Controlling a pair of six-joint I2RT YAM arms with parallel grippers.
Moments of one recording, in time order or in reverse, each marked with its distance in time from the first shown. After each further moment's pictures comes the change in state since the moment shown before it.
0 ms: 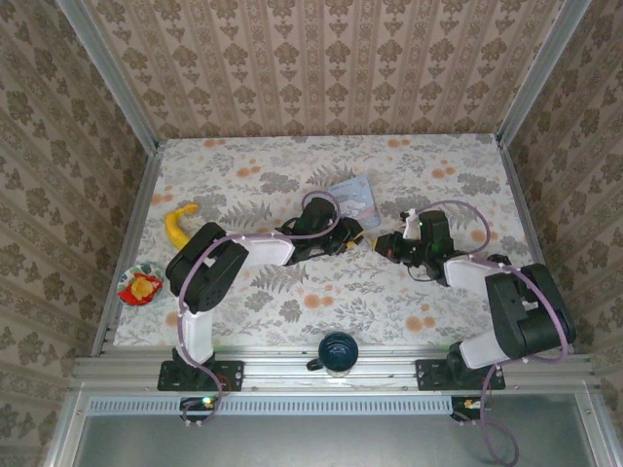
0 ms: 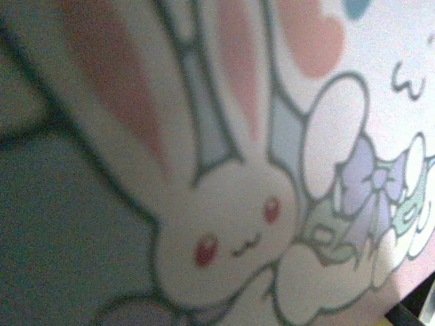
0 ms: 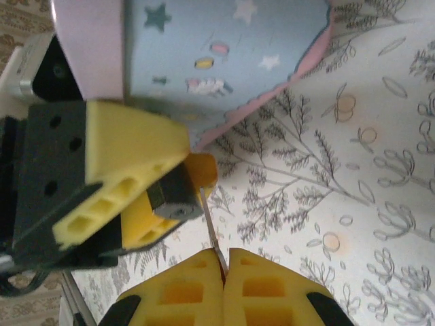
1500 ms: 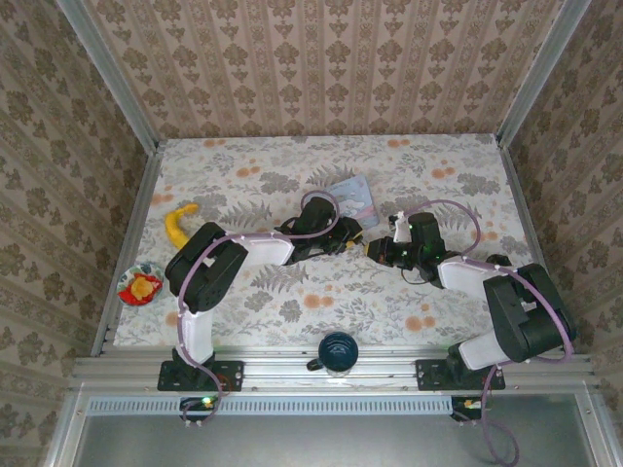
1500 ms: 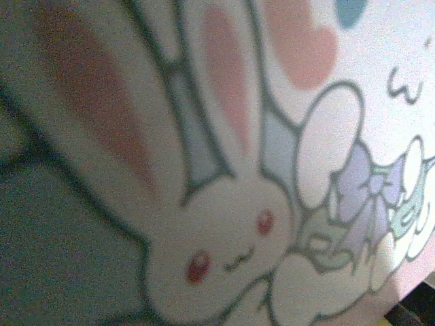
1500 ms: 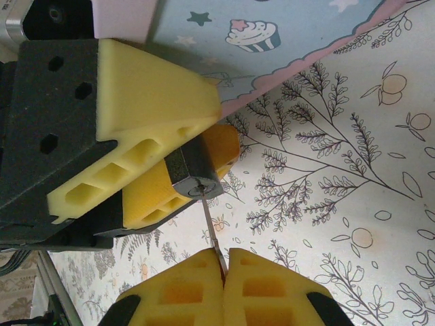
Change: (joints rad) left arm 0.005 -0.002 0.000 -0.005 0.000 0.001; right arm 0.080 0.016 0.027 -0.028 0.053 -0.055
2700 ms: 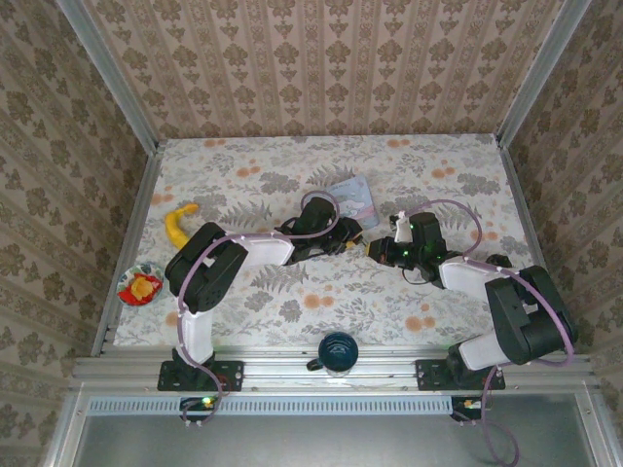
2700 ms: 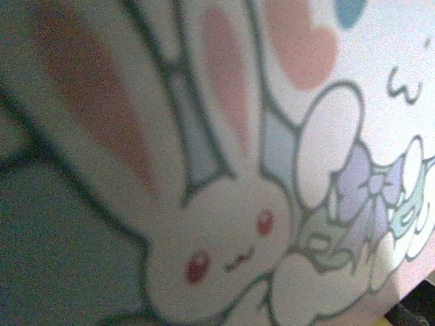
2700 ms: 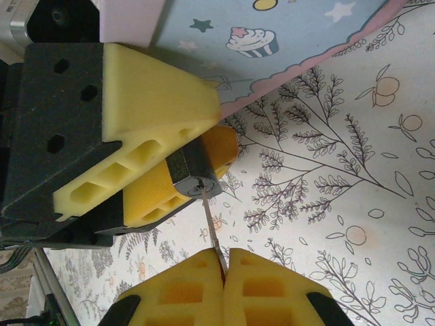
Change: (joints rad) left arm 0.000 -0.001 0.000 -0.003 -0.002 0.002; right arm -0.009 -0.015 0.000 -0.014 0.000 -0.014
